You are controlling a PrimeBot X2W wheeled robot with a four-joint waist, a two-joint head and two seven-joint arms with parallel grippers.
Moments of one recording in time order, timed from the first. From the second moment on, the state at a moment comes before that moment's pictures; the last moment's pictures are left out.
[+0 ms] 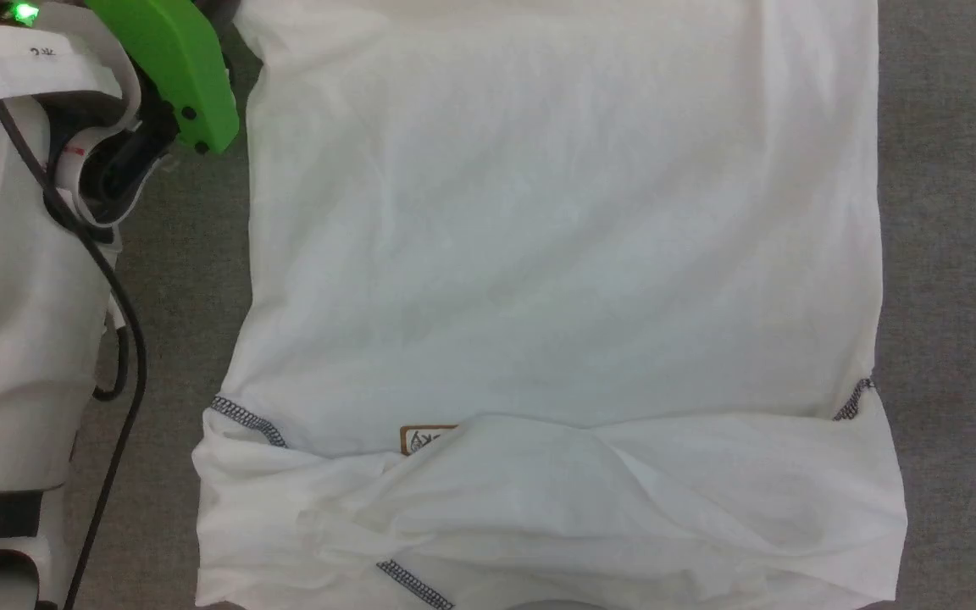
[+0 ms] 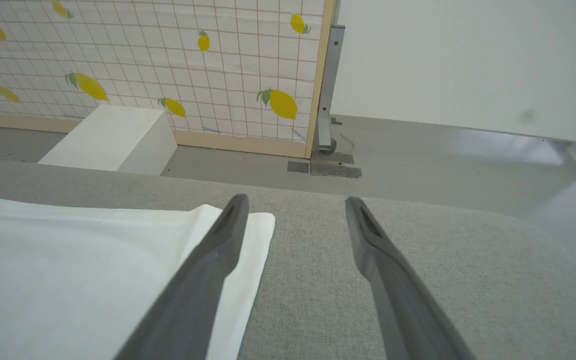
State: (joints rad) left arm -0.97 0.42 -0.33 0.28 -0.65 -0.12 0.53; right arm -0.66 -0.23 -0.18 -0.24 0.22 0.13 0.55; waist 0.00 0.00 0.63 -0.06
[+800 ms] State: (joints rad) left arm -1.01 0.40 -0.39 0.25 -0.68 -0.12 0.52; right arm -1.03 -0.17 -0.17 0.31 0.08 0.13 0.81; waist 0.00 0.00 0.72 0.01
